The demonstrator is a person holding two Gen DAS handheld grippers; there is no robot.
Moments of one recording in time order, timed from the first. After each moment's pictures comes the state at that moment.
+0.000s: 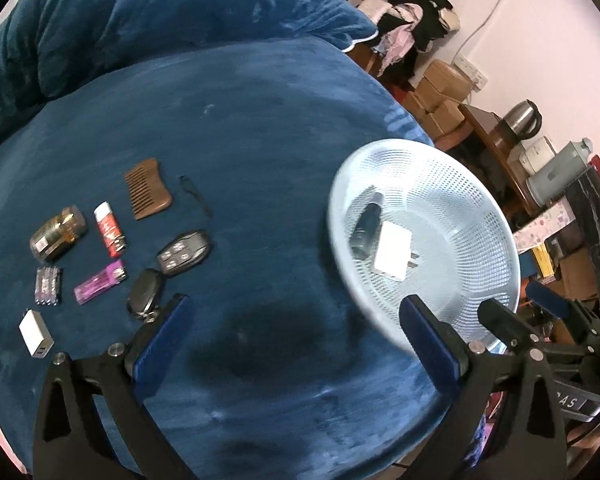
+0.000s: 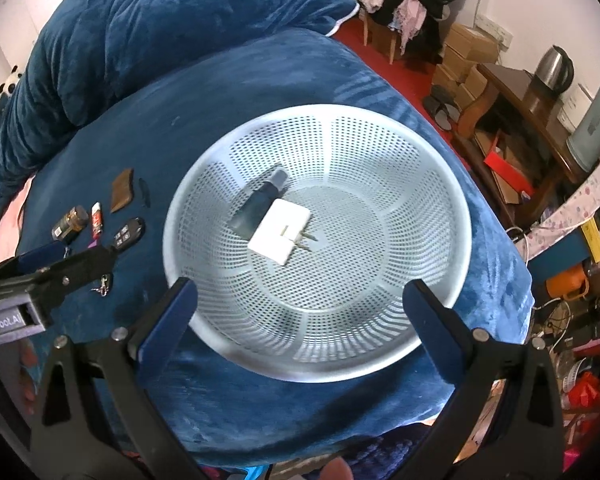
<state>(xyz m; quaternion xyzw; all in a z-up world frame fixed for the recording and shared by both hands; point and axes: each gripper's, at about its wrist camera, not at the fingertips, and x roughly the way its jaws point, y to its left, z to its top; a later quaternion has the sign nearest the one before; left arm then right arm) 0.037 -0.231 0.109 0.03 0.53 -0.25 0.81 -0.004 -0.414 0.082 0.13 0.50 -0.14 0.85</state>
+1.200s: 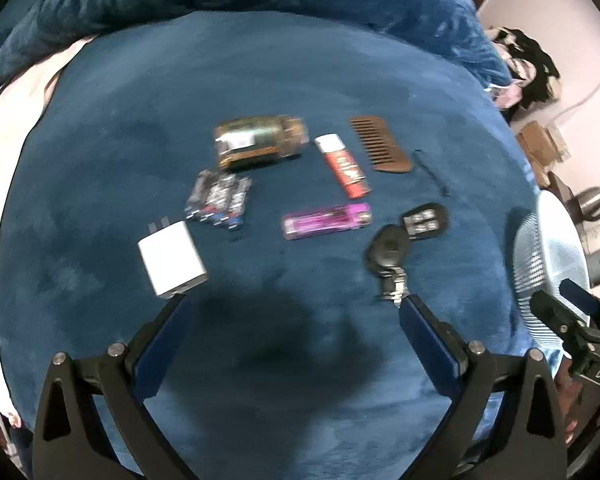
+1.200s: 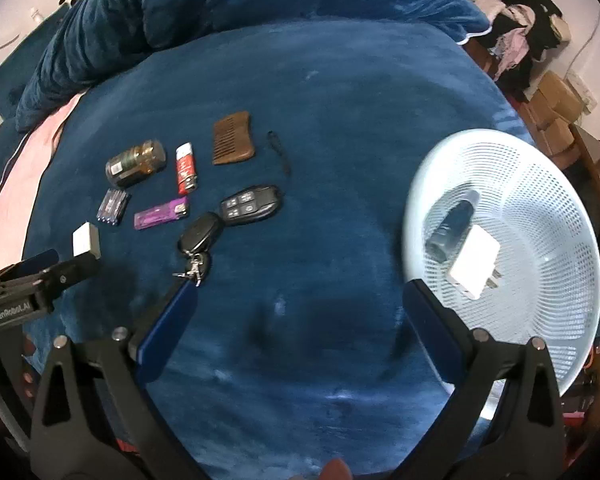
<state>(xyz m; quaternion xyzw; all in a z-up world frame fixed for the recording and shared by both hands) 0.069 -0.006 0.036 -0.07 0.57 -0.09 0.82 0.085 -0.261 0.044 0.05 0.54 -0.03 0.84</state>
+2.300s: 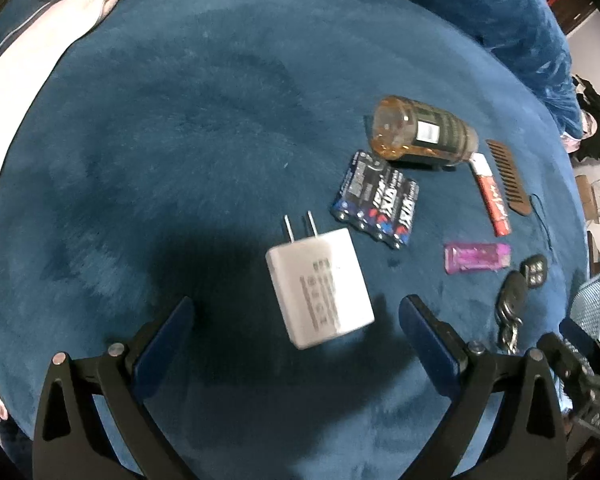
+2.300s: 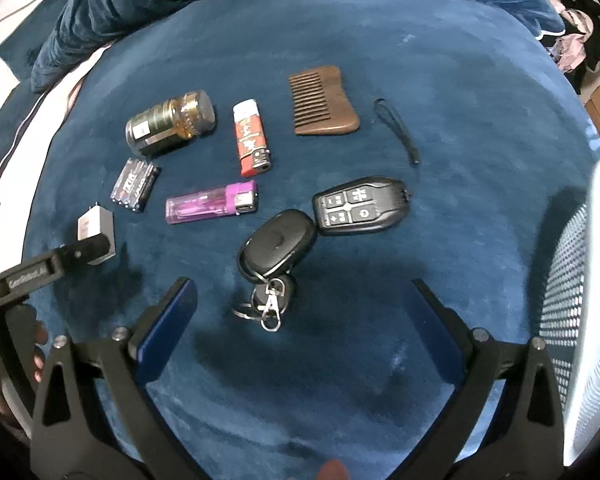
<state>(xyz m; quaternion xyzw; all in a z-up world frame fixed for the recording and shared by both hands) 0.117 0.072 -0.041 -0.13 0.61 0.00 0.78 0.146 -0.197 -0.017 0.04 0.59 0.04 0.80</state>
